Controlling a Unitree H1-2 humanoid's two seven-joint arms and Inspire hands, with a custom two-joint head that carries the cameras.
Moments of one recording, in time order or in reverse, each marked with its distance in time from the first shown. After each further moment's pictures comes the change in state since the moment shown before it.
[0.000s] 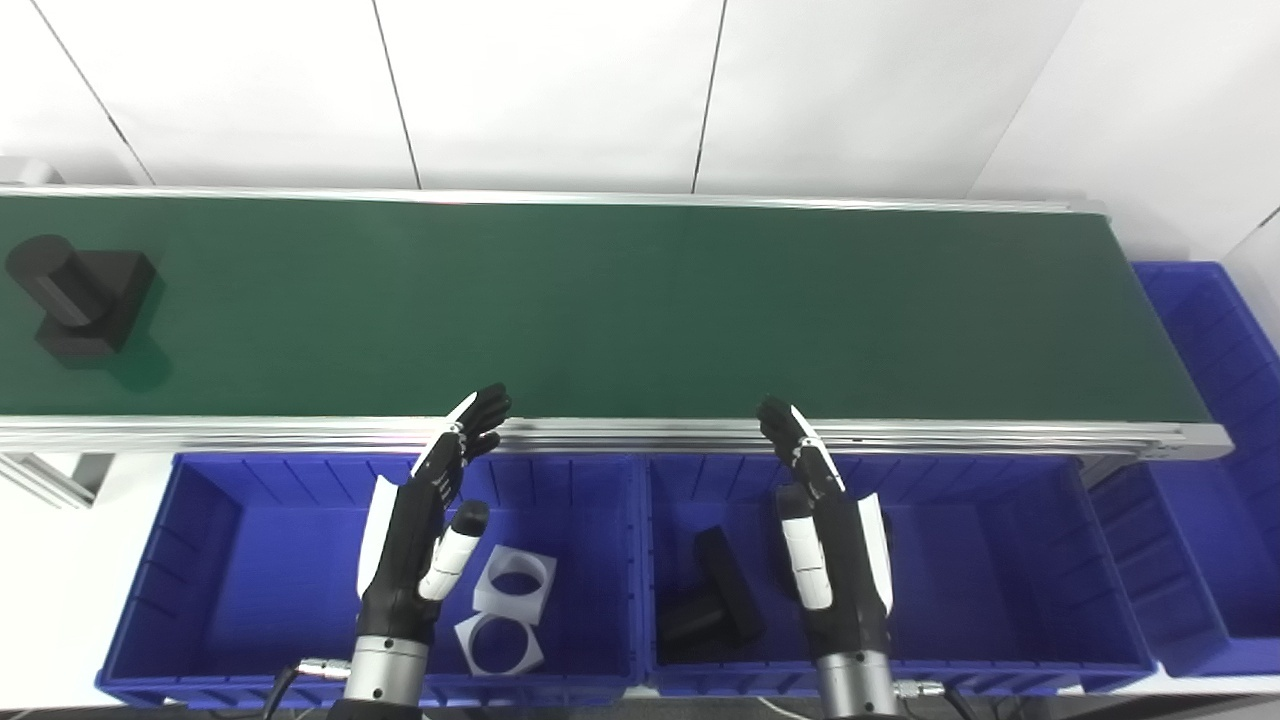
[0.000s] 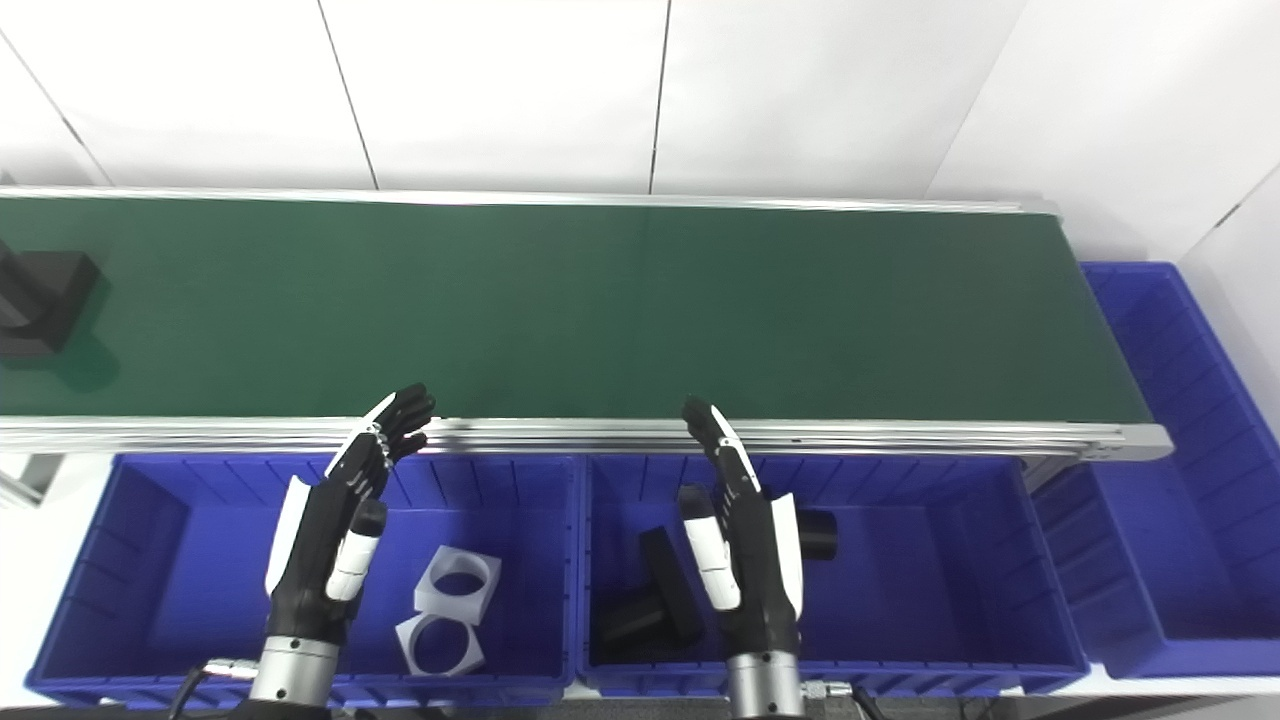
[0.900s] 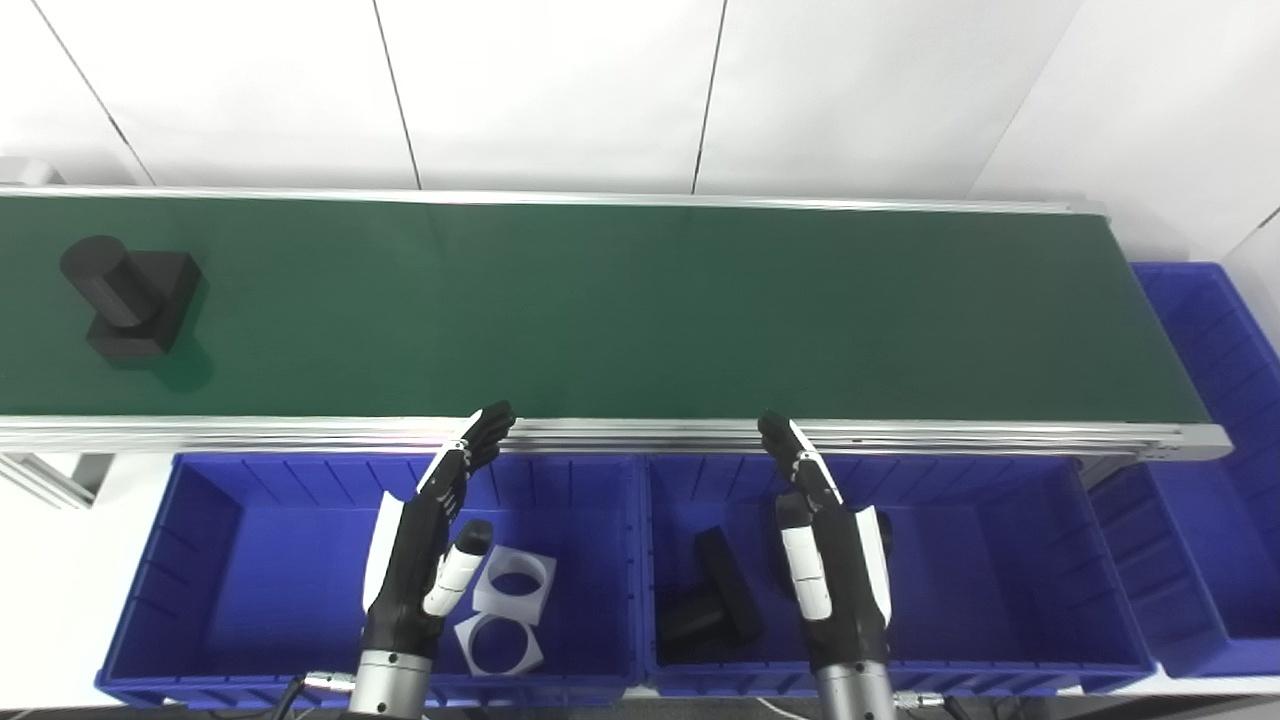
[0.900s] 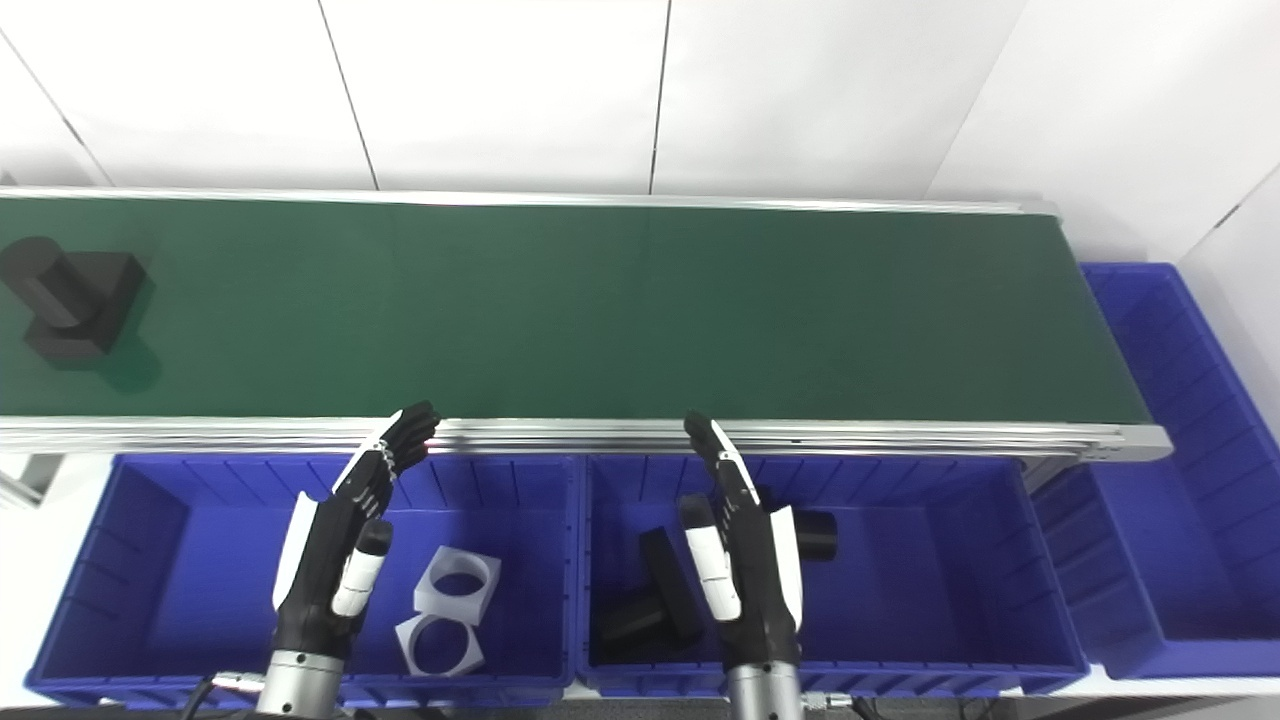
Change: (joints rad) left arm 0.005 0.005 -0.002 0.079 -0.002 -0.077 0.003; right arm 0.017 -0.010 0.002 0.025 0.017 -0.001 0.000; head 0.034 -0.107
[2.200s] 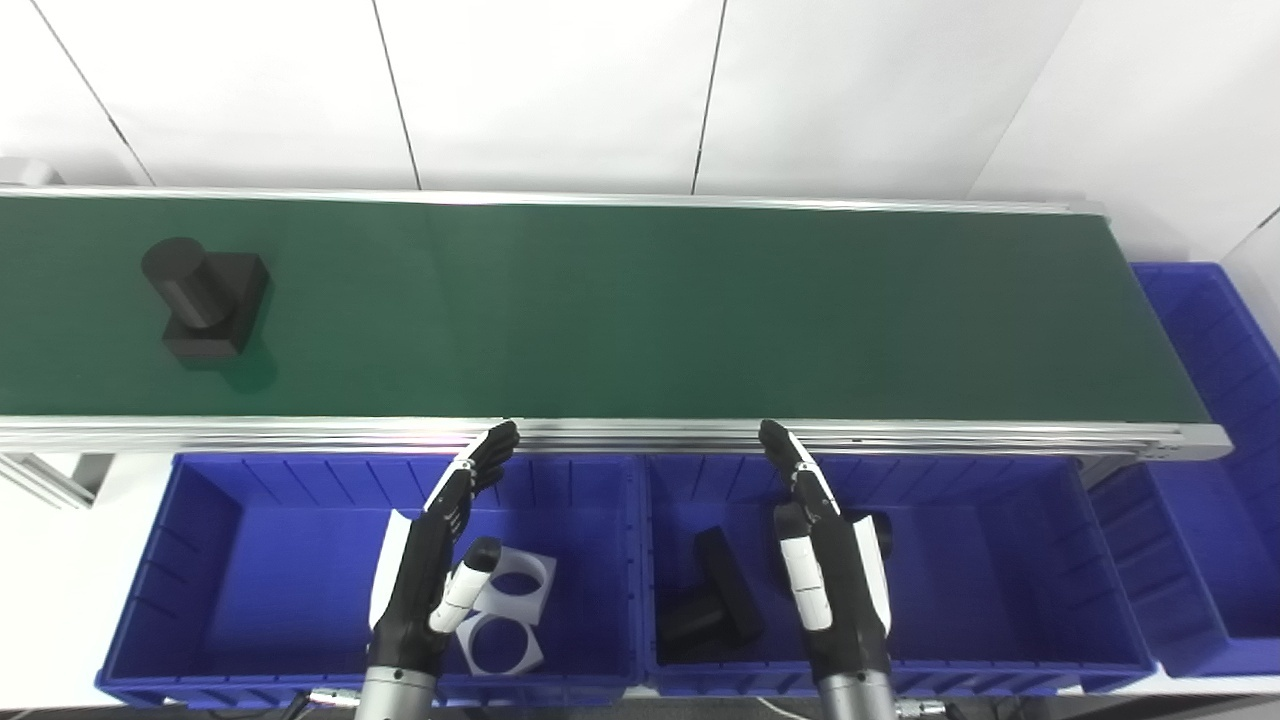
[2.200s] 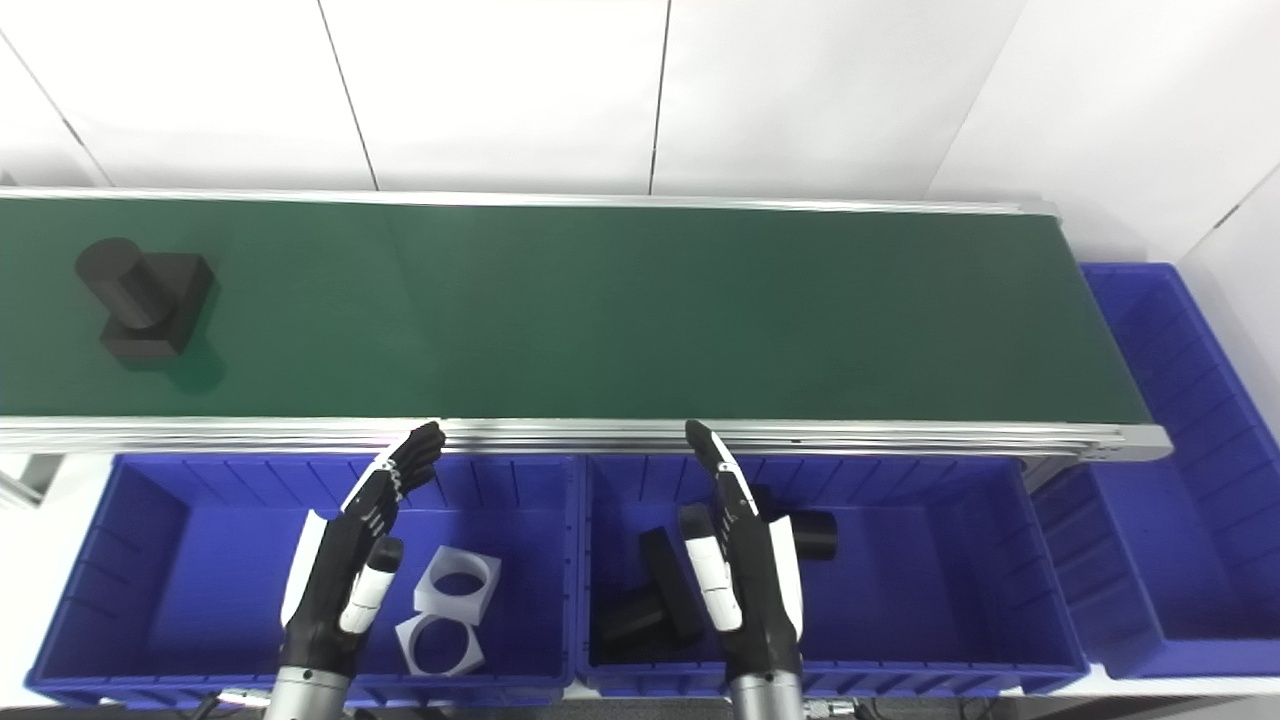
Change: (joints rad) left arm 0.004 0.052 -0.069 0.034 -0.001 -0.002 0.075; right arm 0.009 -0.023 0.012 0.020 0.012 -0.001 0.000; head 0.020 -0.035
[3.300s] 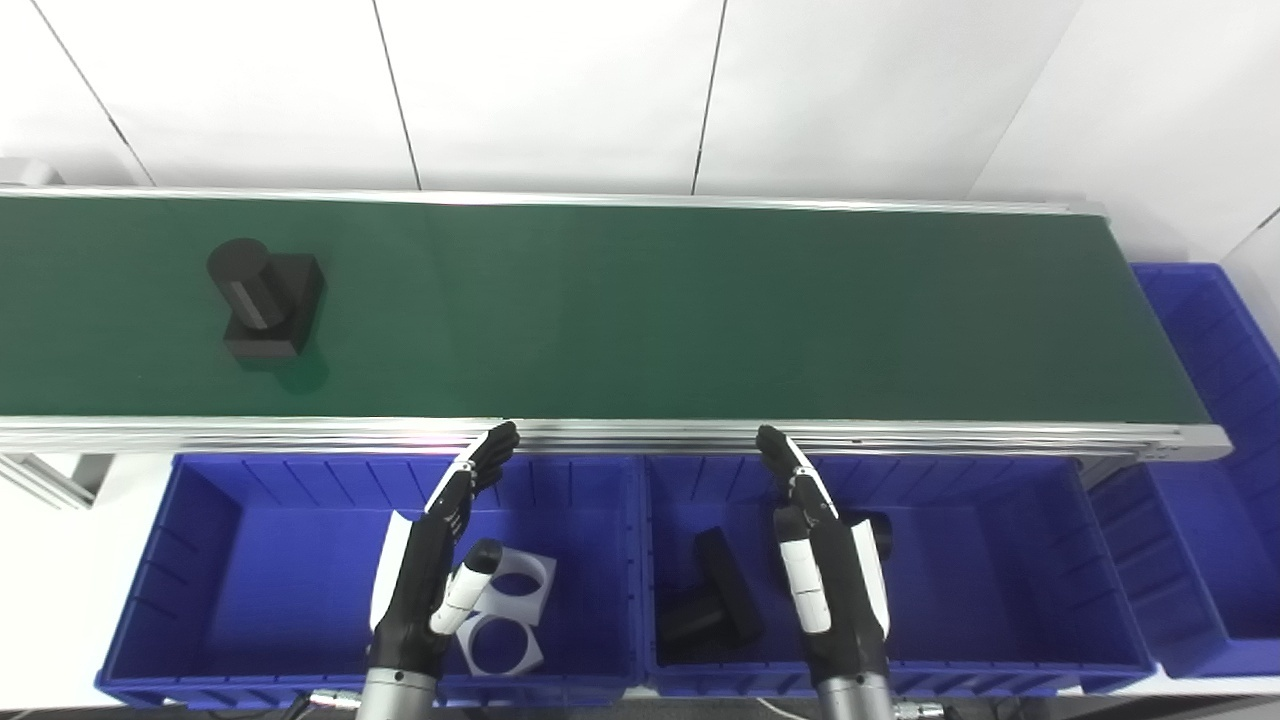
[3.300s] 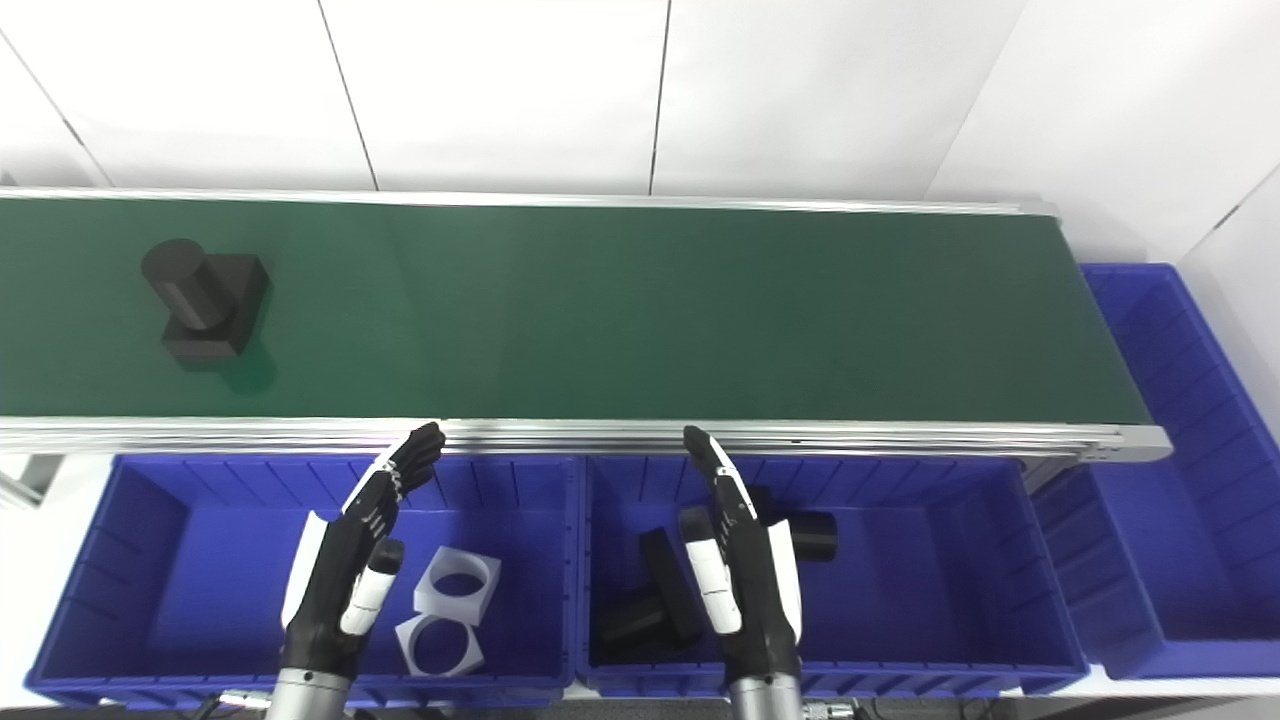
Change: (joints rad) left arm 0.000 0.002 -0.013 0.000 -0.001 0.000 0.016; right arm 0.000 -0.002 0.002 0.000 0.006 0.000 0.001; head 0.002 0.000
